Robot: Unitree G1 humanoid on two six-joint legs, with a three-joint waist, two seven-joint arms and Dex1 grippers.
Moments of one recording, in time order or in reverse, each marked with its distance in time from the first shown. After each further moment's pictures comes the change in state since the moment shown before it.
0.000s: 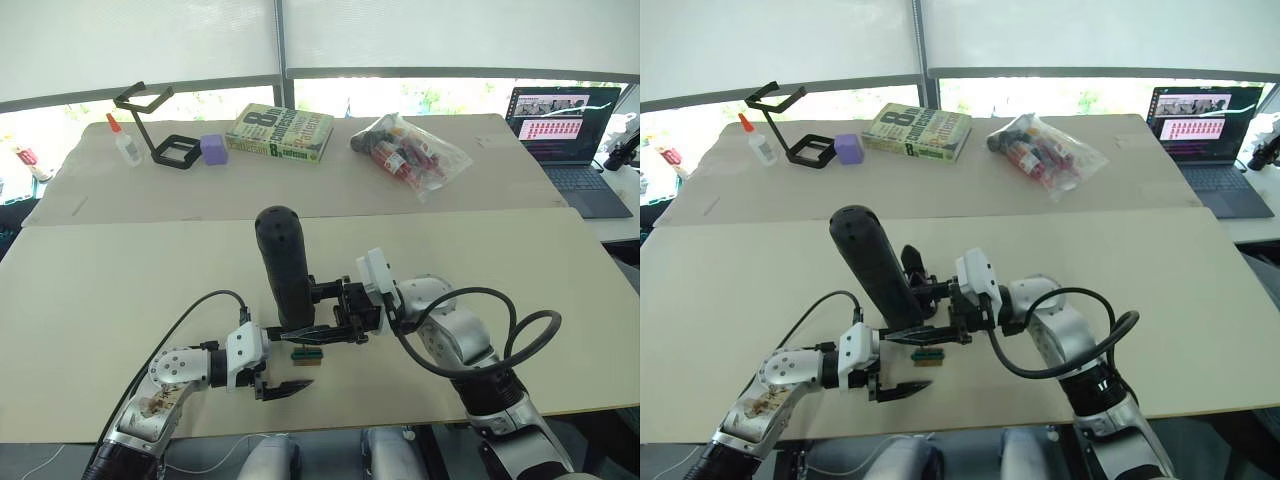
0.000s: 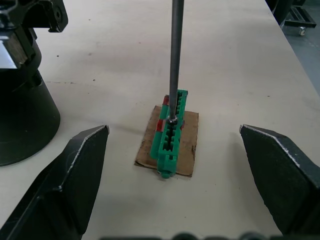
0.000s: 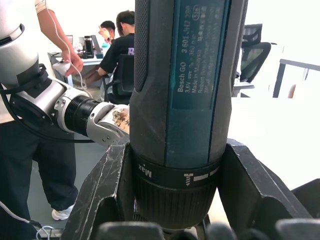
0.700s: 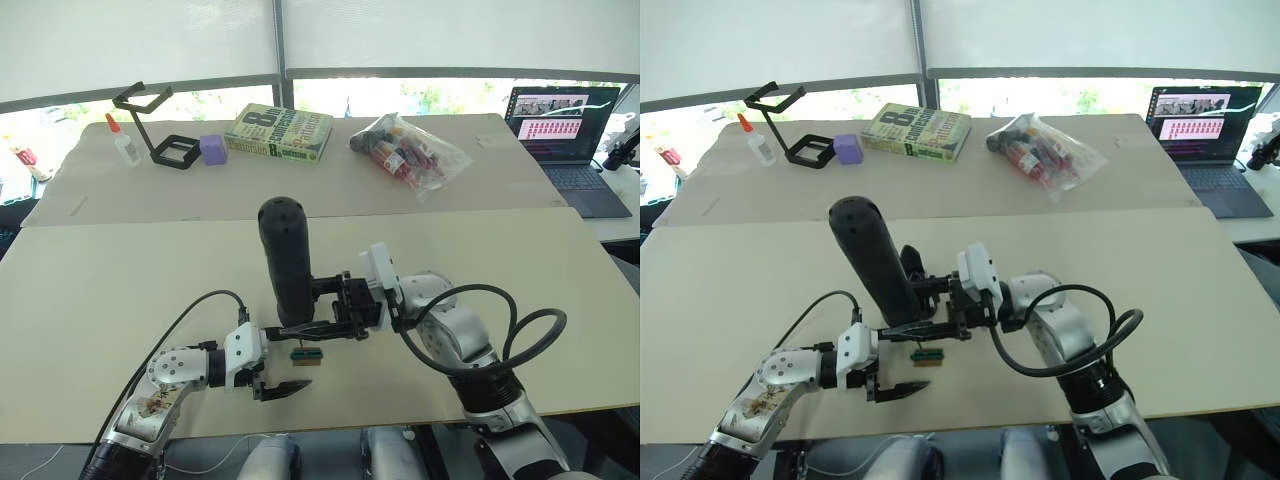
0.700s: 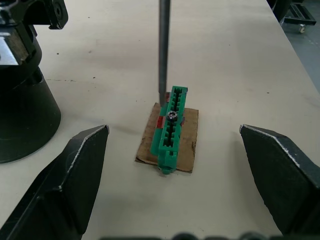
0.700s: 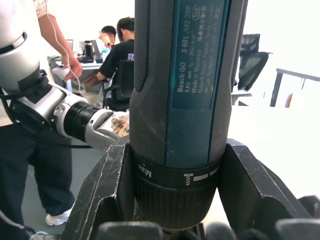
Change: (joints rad) left arm 0.001 0.011 0.002 0.000 -0.001 -0.004 -0.002; right arm -0.016 0.014 -0.013 0.003 0.003 -0.001 0.006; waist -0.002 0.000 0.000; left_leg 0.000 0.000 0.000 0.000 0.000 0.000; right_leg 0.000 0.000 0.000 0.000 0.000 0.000
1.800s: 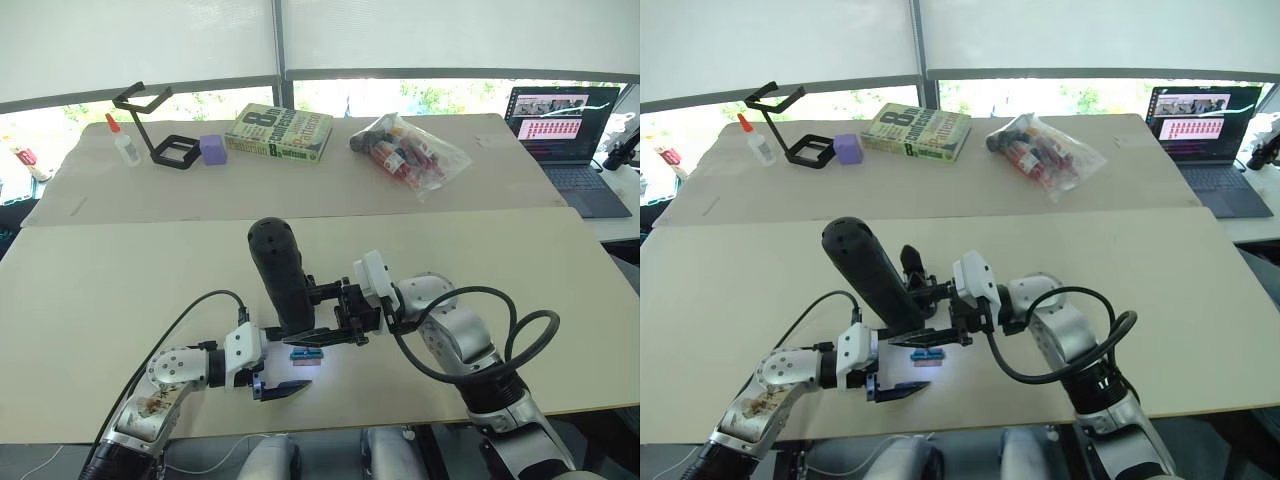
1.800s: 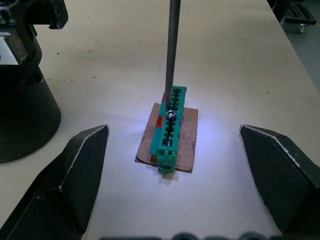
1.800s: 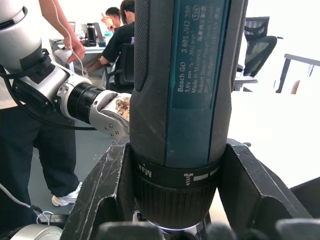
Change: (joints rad) left arm 0.000 0.002 0.000 0.000 0.000 0.000 0.001; right arm -0.002 -0.022 0.019 -0.001 -0.038 -0.010 0.017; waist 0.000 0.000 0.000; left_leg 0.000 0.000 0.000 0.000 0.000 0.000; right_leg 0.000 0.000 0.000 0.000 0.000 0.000
